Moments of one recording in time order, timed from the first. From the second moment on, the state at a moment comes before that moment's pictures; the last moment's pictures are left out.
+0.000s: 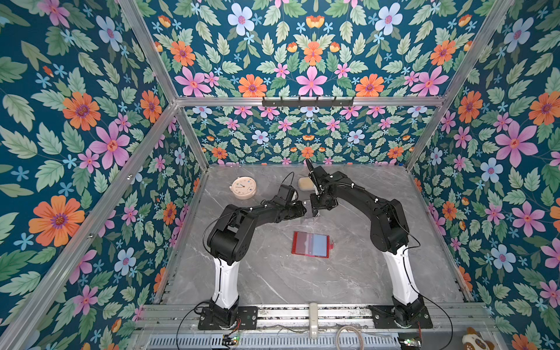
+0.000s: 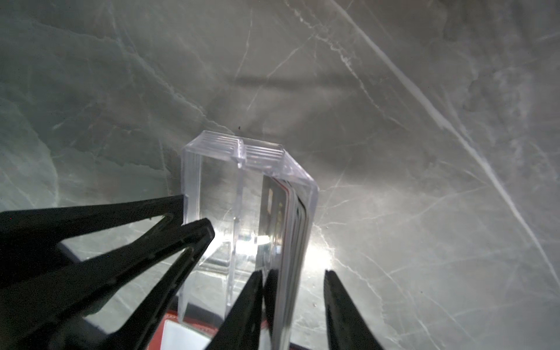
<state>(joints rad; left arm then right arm) -0.53 2.01 1.22 -0.04 0.29 -0.65 0.55 2.25 1.98 -1.02 0.01 0.38</state>
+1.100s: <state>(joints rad) -0.53 2.01 1.21 -0.03 0.28 -0.66 0.55 2.30 2.07 -1.08 0.02 0.42</state>
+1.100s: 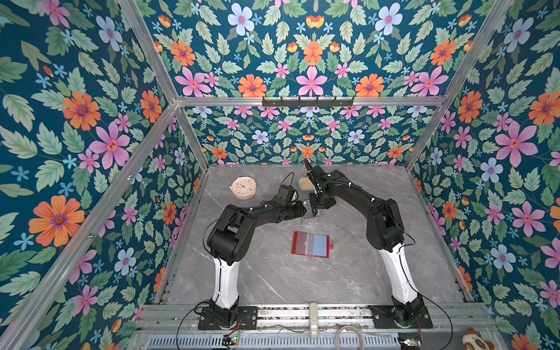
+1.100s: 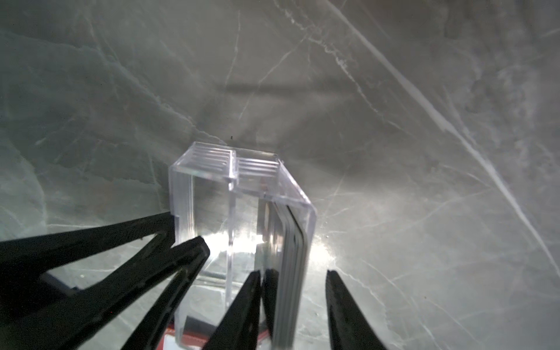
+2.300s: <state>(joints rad) -0.53 2.01 1.21 -0.02 0.27 -0.66 0.58 2.28 2.12 -1.15 0.10 0.41</state>
